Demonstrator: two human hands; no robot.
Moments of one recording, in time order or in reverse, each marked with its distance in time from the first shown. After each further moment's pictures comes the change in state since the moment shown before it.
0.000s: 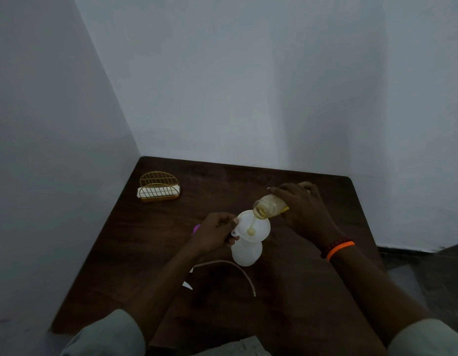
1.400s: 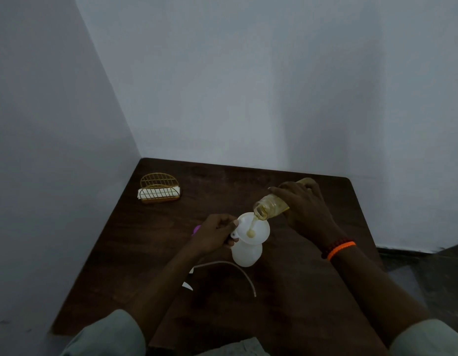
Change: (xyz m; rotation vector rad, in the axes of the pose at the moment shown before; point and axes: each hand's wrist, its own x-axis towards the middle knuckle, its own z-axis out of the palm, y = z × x) left_hand -0.004 0.004 0.001 -0.030 -0.015 -0.015; right_hand -0.002 0.002 -0.002 0.005 0.072 -0.009
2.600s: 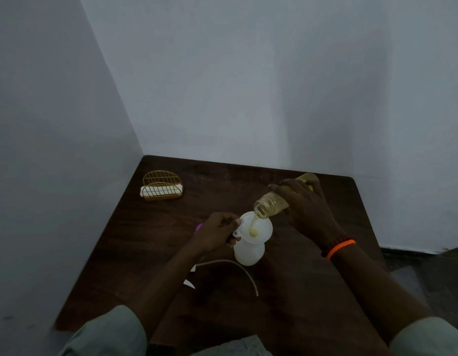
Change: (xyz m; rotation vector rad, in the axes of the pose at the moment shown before) left_hand 0.000 0.000 -0.002 0.054 0.002 0.011; right_hand 0.007 -0.007 -0.002 -0.057 -0.020 -0.020
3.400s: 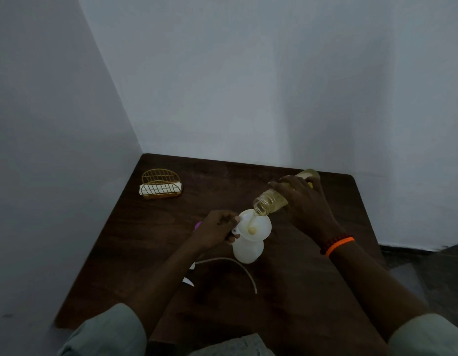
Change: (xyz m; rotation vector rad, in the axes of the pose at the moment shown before) left_hand 0.002 0.002 0.001 -0.002 0.011 -0.030; right_hand 0.001 -0.001 -0.003 -0.030 -0.021 0.025
